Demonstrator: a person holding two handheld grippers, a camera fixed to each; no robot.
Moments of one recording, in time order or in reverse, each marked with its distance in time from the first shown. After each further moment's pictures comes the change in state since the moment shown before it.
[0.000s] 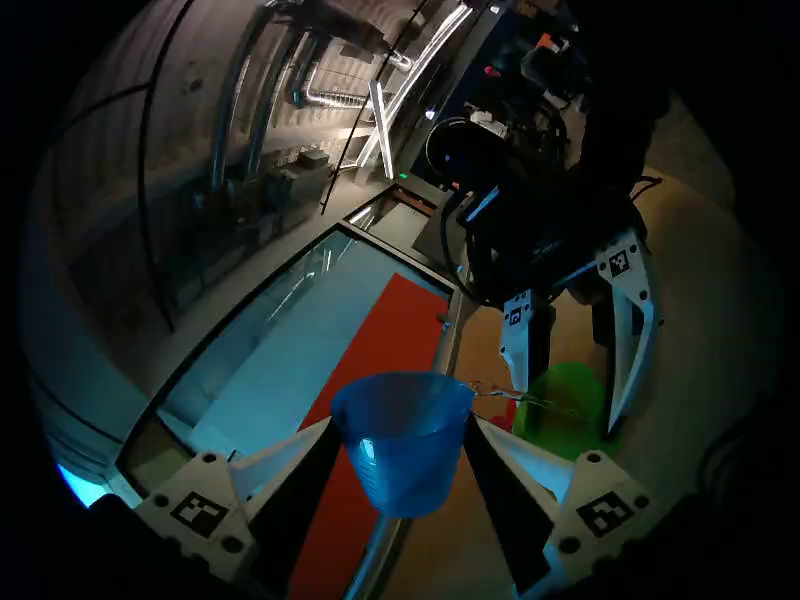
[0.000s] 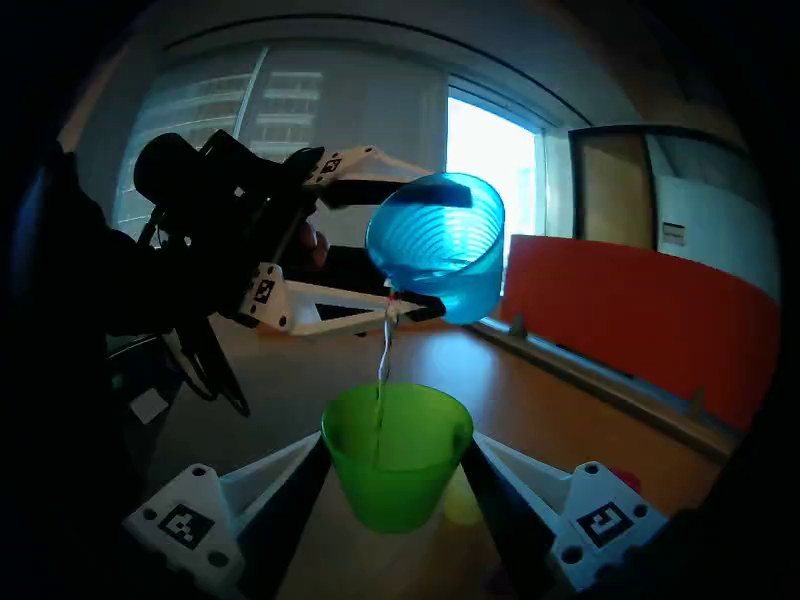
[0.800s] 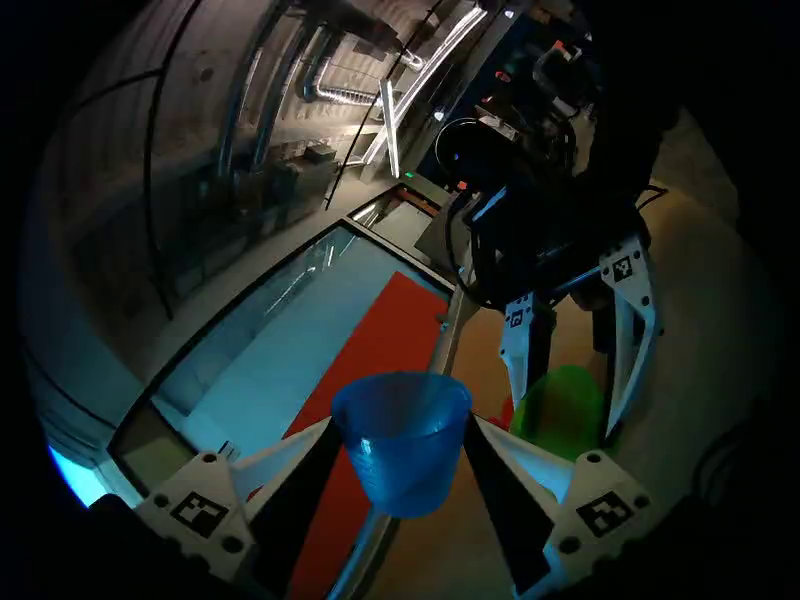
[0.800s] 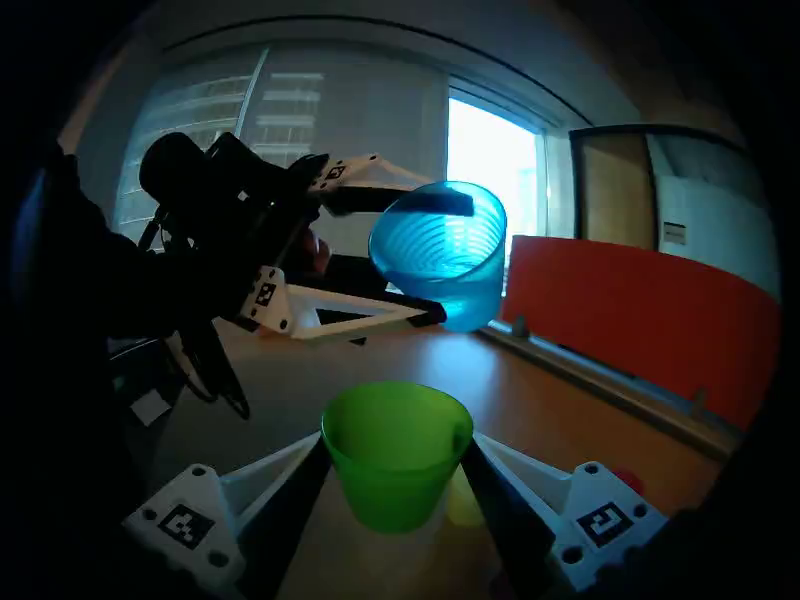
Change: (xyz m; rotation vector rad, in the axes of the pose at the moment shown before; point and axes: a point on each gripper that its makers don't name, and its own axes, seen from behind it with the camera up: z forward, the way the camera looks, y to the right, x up) left arm -0.004 0.004 -0.001 0.000 -0.003 -0.052; right arm 0.001 -0.003 0.002 0.004 0.002 0.004
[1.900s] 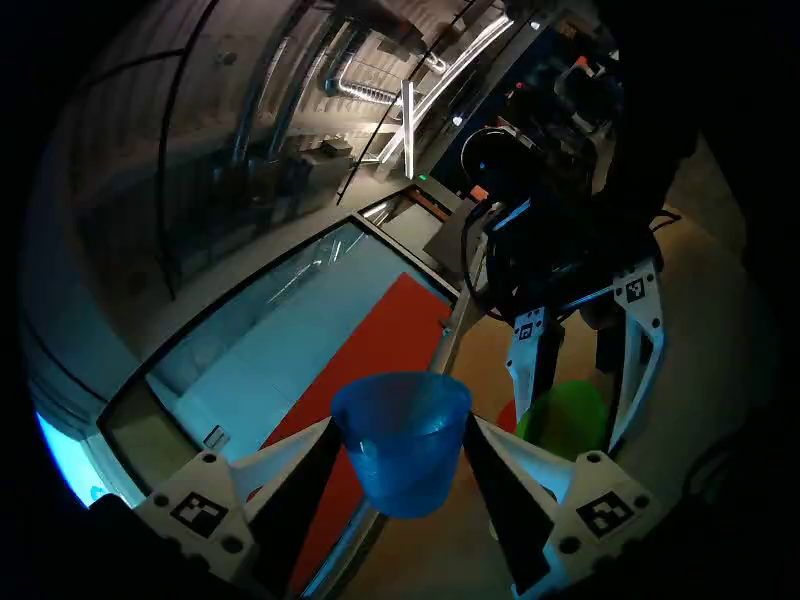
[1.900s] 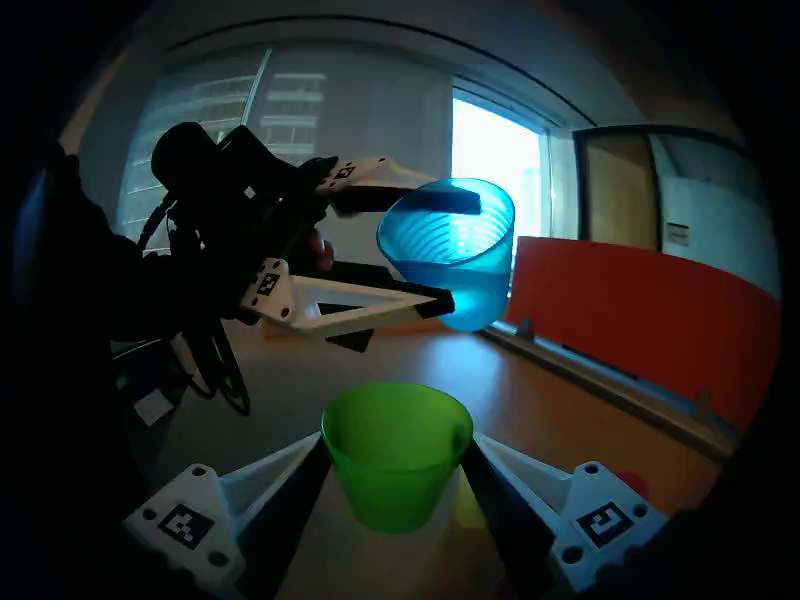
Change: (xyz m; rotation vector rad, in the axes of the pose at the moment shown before) left arm 0.003 -0.003 -0.010 0.012 -0.001 -0.087; right arm 0.004 -0.007 0.003 0.013 0.003 -0.002
